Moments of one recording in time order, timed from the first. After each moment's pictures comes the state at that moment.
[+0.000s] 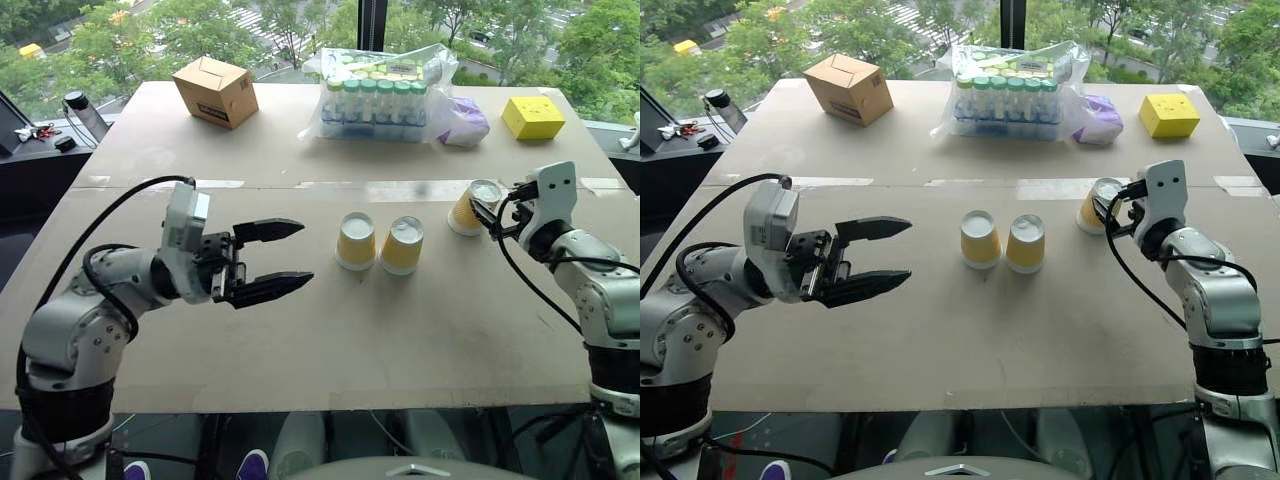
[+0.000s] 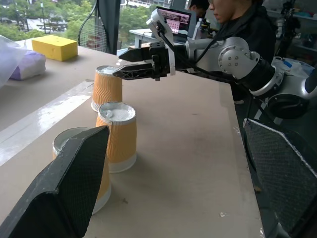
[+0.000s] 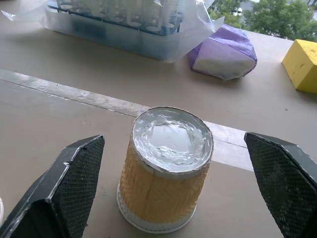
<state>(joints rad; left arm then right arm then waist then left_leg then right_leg) -0.19 0.77 0.31 -0.45 -0.91 0.67 -1.10 -0.41 -0.51 -0.13 -0.14 0.34 0.64 0.29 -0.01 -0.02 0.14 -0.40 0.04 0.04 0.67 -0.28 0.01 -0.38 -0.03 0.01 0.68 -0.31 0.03</state>
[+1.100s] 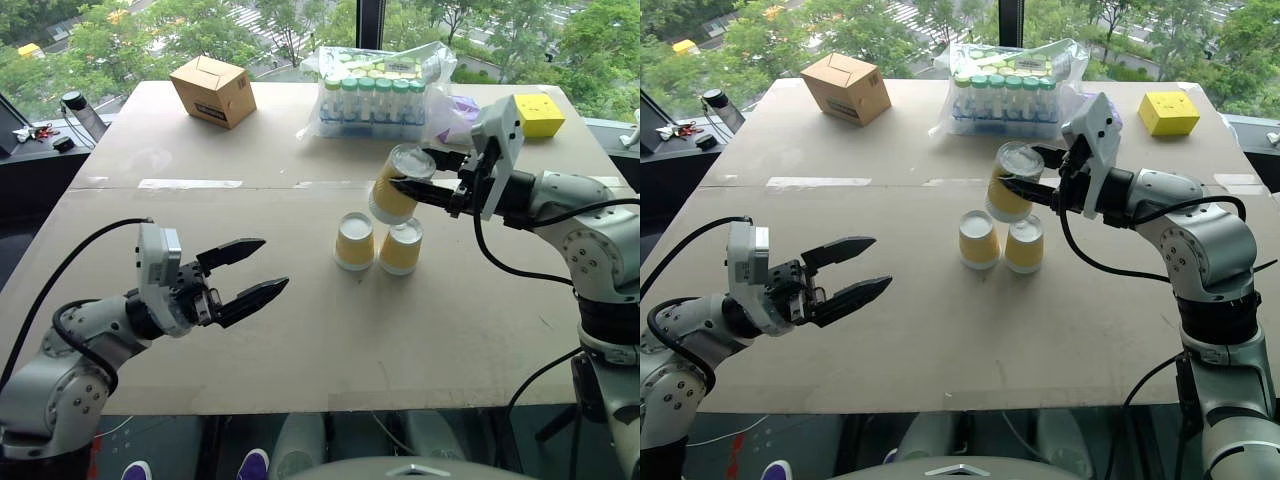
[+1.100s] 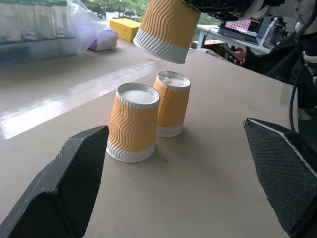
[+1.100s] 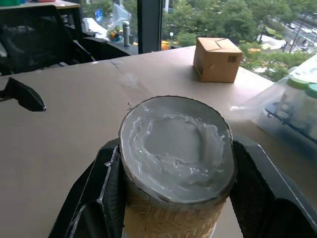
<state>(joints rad) 0.13 0.74 0.44 -0.49 -0.91 0.52 -1.00 -0.71 -0.56 0.03 -0.32 0.60 0.82 0.75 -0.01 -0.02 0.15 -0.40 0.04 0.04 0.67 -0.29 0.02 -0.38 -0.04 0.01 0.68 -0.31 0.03</state>
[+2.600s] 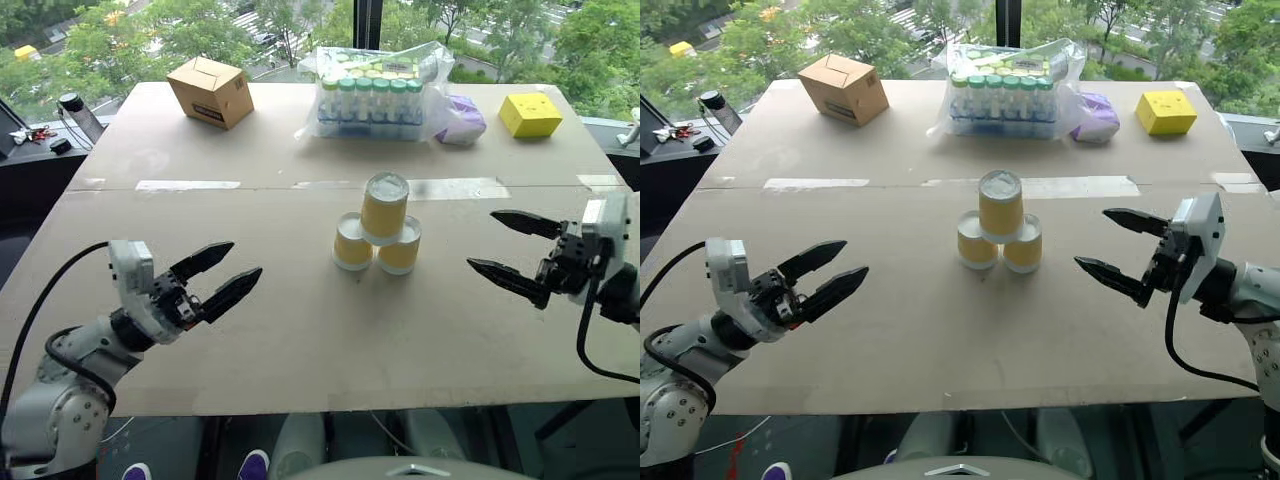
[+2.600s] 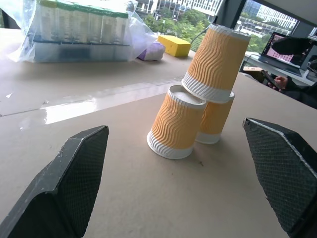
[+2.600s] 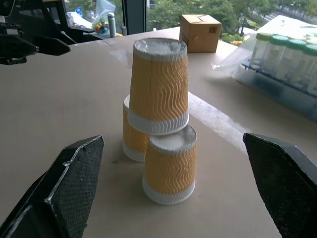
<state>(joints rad) 0.18 0.62 0.45 -0.41 -0.81 0.44 -0.88 0.01 -0.70 -0.42 -0.51 0.66 0.52 0.98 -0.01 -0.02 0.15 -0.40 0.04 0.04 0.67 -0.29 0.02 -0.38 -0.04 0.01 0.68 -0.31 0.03</state>
